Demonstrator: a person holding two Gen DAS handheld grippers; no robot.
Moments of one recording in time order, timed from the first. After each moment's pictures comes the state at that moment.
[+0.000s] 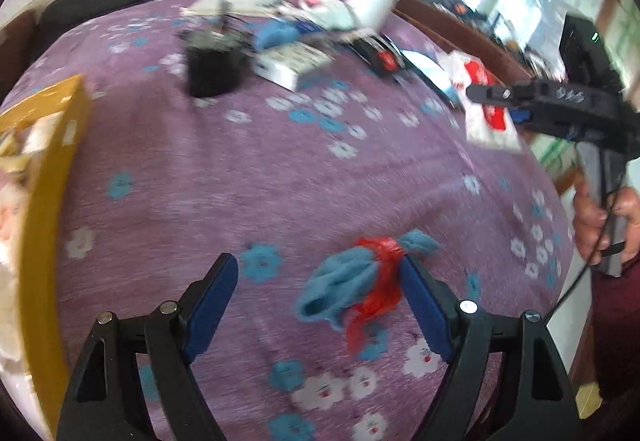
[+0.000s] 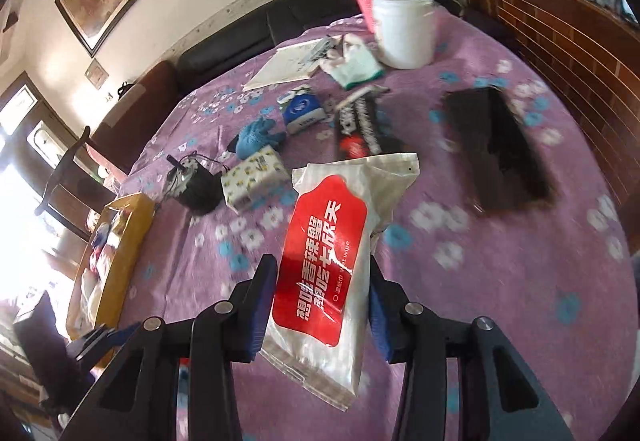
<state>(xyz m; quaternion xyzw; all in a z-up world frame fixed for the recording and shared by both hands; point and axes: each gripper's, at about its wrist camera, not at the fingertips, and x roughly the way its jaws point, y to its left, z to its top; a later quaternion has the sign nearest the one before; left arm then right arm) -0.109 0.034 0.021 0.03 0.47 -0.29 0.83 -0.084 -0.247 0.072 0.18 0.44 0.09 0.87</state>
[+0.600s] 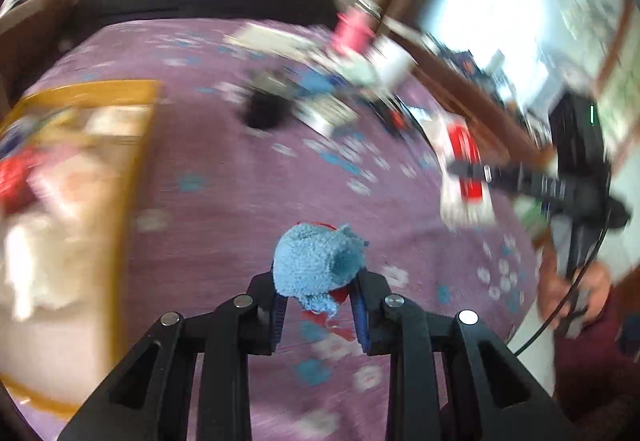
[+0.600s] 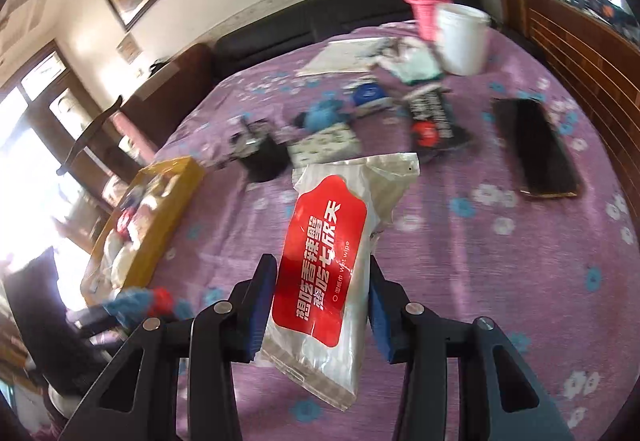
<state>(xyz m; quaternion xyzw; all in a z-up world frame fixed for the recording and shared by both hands) -0.136 0.132 0.073 -0.09 0.42 -0.24 0.87 -0.107 -0.164 0.092 0.14 0.43 0.16 0.88</state>
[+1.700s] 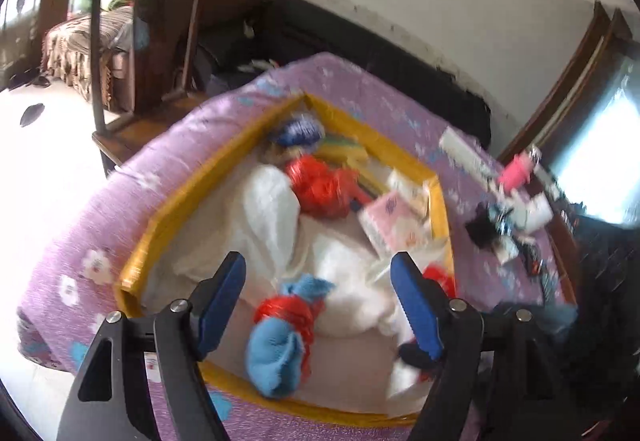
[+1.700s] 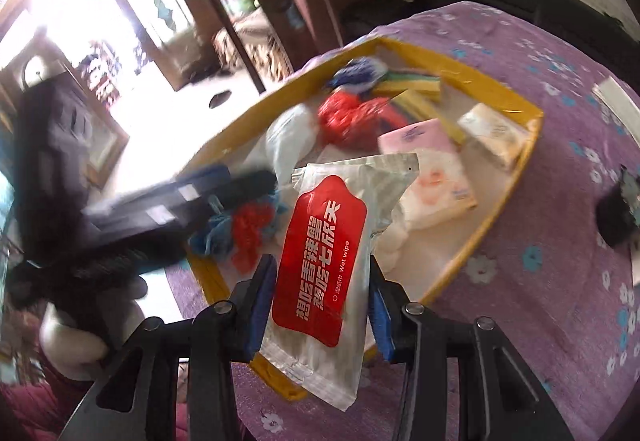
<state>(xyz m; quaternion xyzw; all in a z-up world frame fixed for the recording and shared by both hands) -0.151 0.351 0.066 -0.24 0.35 0.01 0.90 -0.093 0.175 0.068 -0.09 0.49 0.40 0.77</state>
